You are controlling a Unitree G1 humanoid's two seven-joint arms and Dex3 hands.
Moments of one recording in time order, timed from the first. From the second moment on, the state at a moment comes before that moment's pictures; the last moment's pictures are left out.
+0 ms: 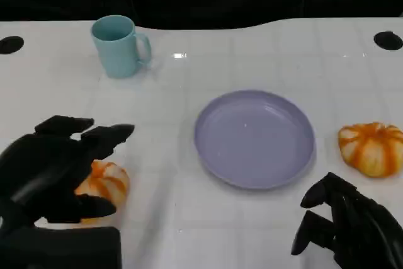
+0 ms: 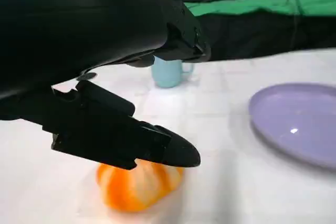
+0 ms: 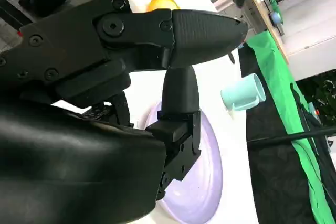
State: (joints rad) left arm 0.06 0.50 -0.01 -0.42 0.77 -0.03 -0.41; right arm 0.29 -0.04 0.01 -0.34 0.40 0.32 0.27
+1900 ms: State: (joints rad) left arm -0.43 0.48 -0.36 0.54 0.69 -0.08 -0.27; right arm 0.30 -0.04 0.00 -0.35 0.41 0.32 0.28
